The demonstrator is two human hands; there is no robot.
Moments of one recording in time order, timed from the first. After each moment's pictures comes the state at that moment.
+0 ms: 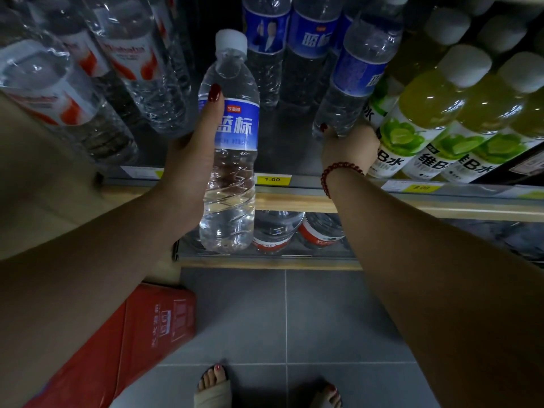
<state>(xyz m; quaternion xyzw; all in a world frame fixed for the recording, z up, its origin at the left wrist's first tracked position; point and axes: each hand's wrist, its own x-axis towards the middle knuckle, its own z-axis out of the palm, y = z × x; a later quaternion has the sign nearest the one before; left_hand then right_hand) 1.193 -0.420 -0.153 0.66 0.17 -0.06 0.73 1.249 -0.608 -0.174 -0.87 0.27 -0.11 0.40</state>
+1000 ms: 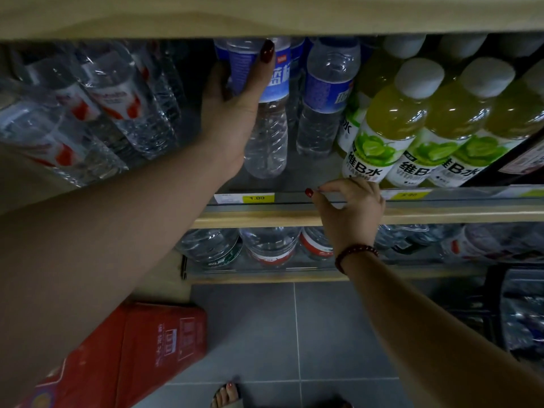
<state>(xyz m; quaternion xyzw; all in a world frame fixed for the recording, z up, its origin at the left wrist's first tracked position) 1.258 -0.491 -0.111 0.67 0.05 0.08 0.74 1.176 -0.647 -0.208 -0.89 0.11 -0.21 0.38</state>
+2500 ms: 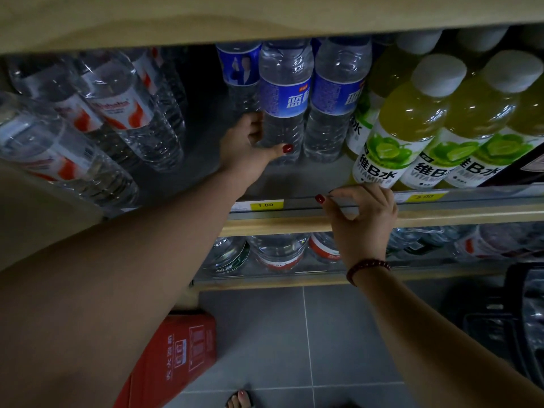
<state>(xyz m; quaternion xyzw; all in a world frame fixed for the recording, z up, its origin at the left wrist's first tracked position) 1.280 -0.484 -0.178 0.81 0.07 0.02 0.58 1.175 -0.644 -0.221 -0.88 0.08 -0.28 0.37</state>
